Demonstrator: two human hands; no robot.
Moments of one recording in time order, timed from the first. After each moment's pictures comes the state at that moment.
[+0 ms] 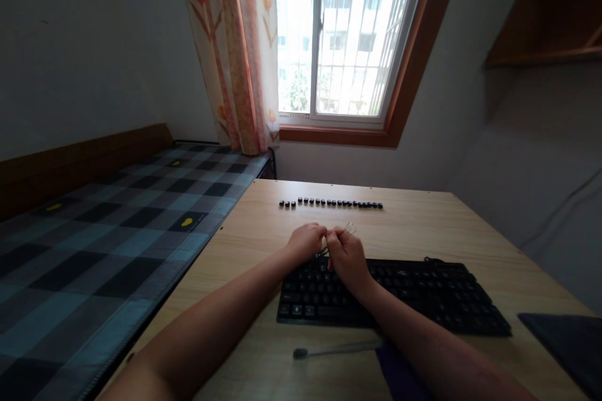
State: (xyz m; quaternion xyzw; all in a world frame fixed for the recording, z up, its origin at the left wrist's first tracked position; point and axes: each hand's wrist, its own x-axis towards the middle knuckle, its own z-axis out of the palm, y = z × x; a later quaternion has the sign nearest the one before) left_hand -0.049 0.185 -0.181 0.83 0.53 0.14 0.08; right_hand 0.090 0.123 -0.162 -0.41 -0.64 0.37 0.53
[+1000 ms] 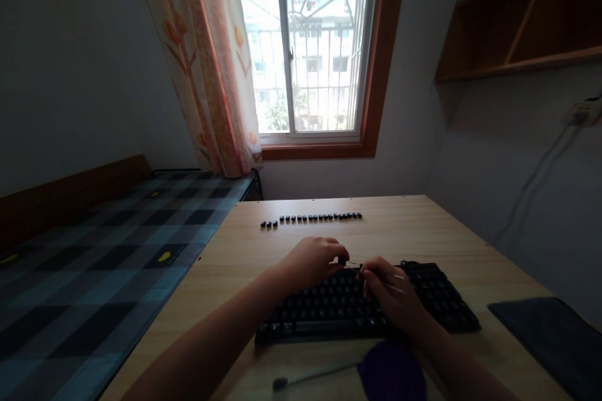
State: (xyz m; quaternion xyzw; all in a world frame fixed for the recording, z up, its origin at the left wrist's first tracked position) left_hand 0.008 0.133 -0.082 0.93 0.34 0.13 0.09; right_hand 0.217 0.087 -0.172 -0.39 -0.70 0.33 0.50
